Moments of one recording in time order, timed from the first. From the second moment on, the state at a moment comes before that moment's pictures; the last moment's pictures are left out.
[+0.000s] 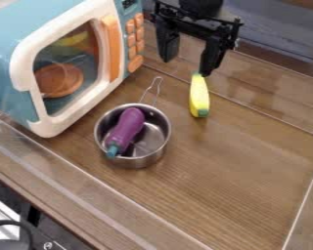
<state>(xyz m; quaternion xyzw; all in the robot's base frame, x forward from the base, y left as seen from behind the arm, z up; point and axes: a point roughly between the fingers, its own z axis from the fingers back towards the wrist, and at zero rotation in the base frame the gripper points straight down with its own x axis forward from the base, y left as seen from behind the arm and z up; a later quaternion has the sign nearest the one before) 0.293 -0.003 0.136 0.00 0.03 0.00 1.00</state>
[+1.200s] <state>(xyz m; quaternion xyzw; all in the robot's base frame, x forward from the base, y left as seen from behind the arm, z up) 0.310 0.001 0.071 -0.01 0.05 0.06 1.00</state>
